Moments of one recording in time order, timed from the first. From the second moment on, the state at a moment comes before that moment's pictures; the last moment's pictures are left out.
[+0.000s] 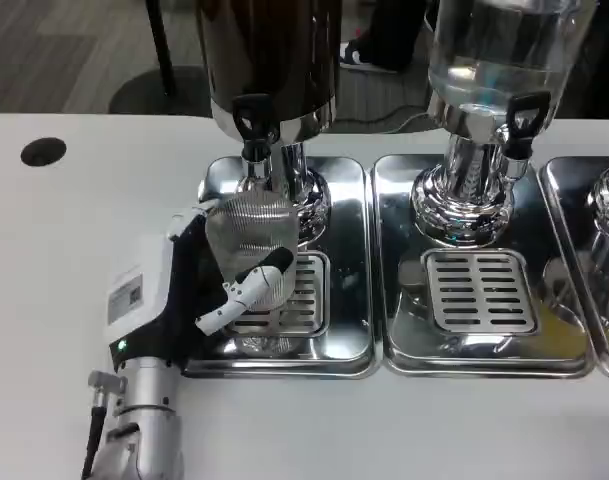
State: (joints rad) left arm -0.31 0.22 -0.25 0.80 0.58 -0.35 0.63; right arm 0.74 -0.19 -0.27 -0.12 -0.51 -0.76 -0.42
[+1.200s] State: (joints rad) left arm -0.15 0.27 -0.13 0.51 0.40 -0.41 0.42; right arm 0.72 -0.17 -0.29 -0.08 -0.51 -0.79 -0.42
